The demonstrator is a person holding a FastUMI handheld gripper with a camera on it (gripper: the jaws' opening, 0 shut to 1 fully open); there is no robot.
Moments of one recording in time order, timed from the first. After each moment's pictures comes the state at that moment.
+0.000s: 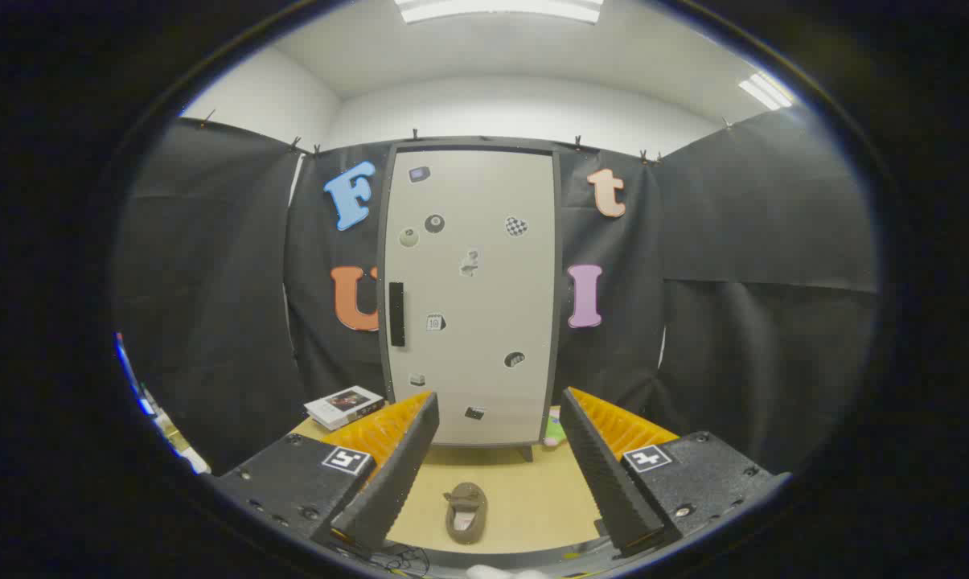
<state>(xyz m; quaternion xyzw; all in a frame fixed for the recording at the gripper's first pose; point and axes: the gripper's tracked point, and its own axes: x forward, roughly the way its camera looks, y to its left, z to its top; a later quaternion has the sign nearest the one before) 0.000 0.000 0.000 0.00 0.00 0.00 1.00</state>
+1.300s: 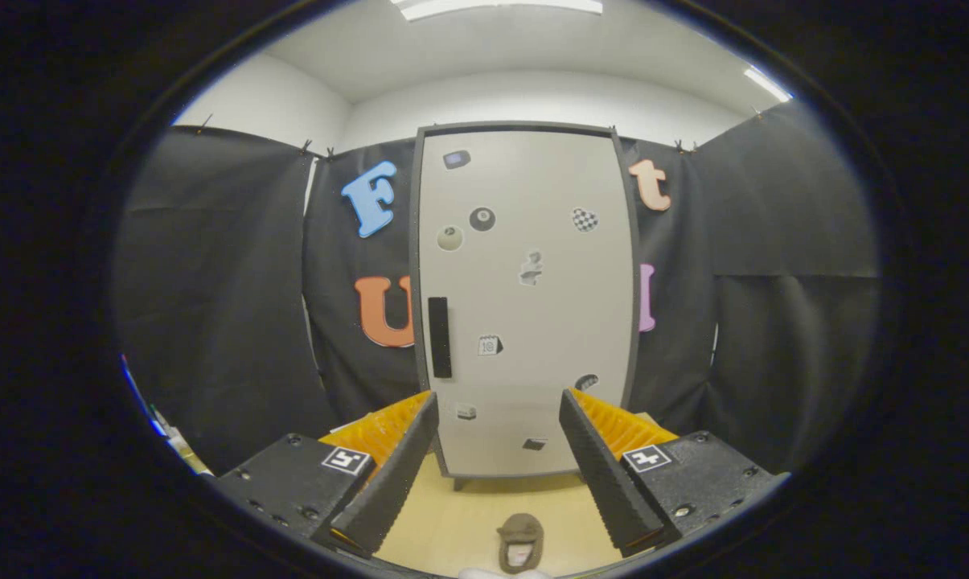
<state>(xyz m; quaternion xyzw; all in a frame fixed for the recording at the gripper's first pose) 0.146 0.110 0.028 0.03 -0.01 0.07 1.00</state>
